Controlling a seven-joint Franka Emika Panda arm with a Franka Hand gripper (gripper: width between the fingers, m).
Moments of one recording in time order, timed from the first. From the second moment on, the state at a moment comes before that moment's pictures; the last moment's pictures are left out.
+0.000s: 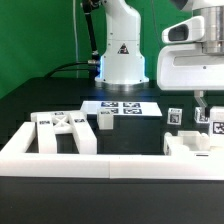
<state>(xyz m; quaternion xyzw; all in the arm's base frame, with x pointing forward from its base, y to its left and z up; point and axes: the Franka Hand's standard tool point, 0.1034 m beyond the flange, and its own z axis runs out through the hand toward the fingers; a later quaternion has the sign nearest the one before) 0.618 0.124 0.082 -0.96 0.28 -0.05 0.06</state>
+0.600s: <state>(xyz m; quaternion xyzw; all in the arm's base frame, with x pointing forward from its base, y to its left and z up) 0.617 0.129 0.082 -0.96 0.28 -0.04 0.06</state>
